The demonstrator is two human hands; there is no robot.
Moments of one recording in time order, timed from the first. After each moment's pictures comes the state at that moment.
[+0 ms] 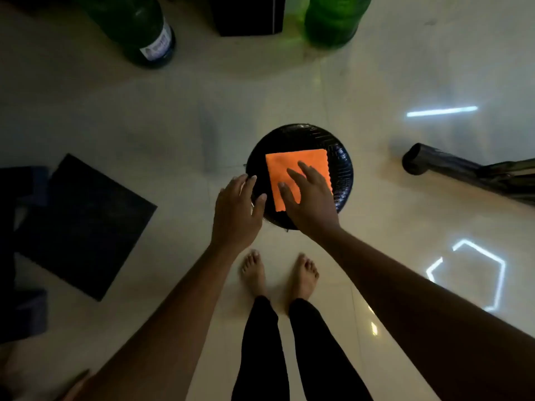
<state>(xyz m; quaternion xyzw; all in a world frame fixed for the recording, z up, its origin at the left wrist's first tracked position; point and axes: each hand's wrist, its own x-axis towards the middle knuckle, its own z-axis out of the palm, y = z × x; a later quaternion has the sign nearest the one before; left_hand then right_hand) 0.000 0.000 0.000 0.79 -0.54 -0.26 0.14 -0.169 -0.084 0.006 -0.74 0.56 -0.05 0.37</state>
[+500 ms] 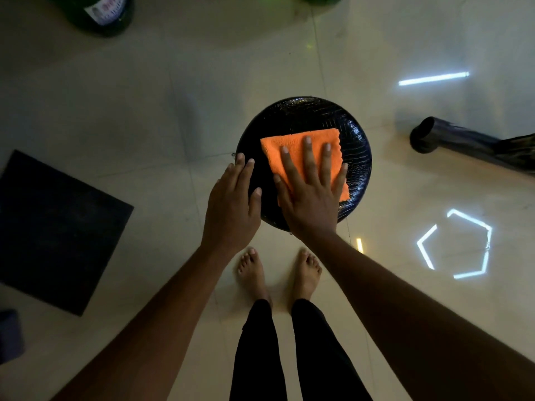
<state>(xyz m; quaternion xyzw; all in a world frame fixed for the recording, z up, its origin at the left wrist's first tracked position) 0.015 -0.023 -0.077 0.76 -0.56 -0.29 0.15 -0.157 -0.087 -0.087 -0.80 0.57 0.00 0.15</state>
